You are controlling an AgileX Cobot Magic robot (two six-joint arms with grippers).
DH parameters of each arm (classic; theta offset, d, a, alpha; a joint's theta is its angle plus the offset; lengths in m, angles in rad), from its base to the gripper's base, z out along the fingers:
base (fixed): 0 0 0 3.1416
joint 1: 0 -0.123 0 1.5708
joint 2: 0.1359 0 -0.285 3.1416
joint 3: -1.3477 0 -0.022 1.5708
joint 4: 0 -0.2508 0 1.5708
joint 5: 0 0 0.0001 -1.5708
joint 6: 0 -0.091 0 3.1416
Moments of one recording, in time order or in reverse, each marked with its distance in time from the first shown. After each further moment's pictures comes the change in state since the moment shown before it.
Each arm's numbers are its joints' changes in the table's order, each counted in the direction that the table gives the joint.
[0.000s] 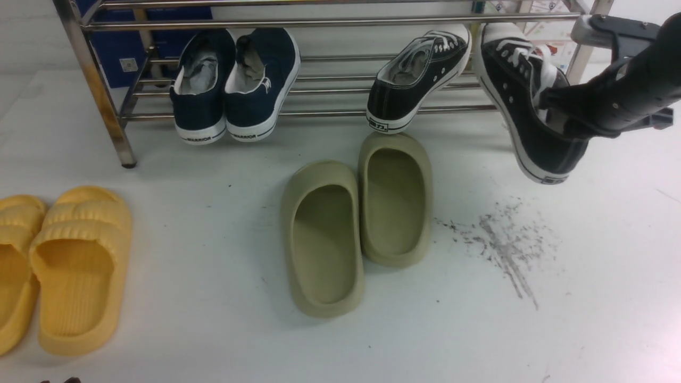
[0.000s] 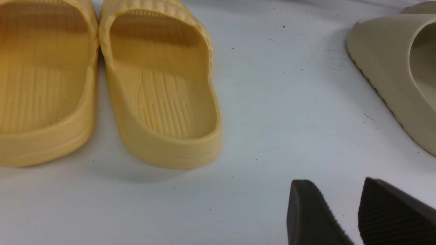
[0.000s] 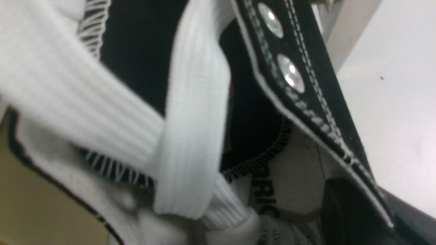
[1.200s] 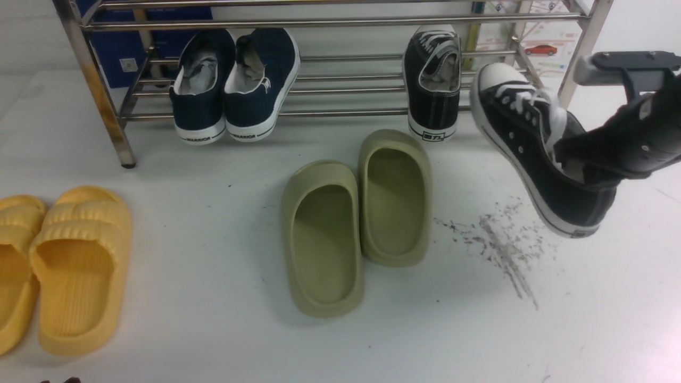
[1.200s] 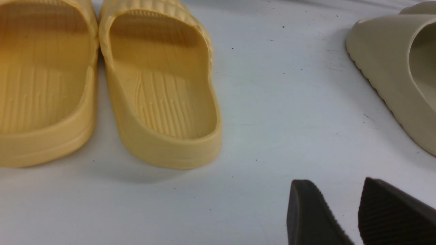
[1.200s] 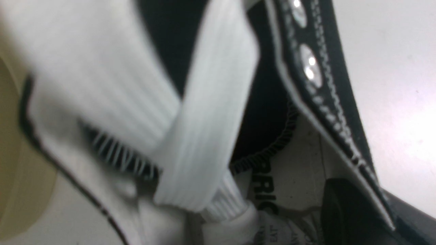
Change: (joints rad) right arm -0.065 -0.202 -0.214 0.108 0.137 0.063; left arm 0.000 0.000 0.000 0.000 0.000 0.000
